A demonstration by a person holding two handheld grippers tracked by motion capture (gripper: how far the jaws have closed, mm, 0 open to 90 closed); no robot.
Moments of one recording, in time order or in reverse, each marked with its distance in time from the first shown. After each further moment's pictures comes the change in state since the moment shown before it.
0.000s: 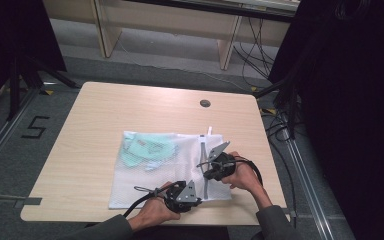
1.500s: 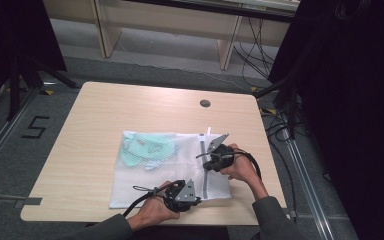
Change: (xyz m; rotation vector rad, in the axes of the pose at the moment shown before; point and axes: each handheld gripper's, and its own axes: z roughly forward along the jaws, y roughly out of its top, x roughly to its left) left arm 0.001 0.001 -0.003 0.000 0.014 0.015; right arm -0.024 0.011 0.002 -0.002 -0.047 0.011
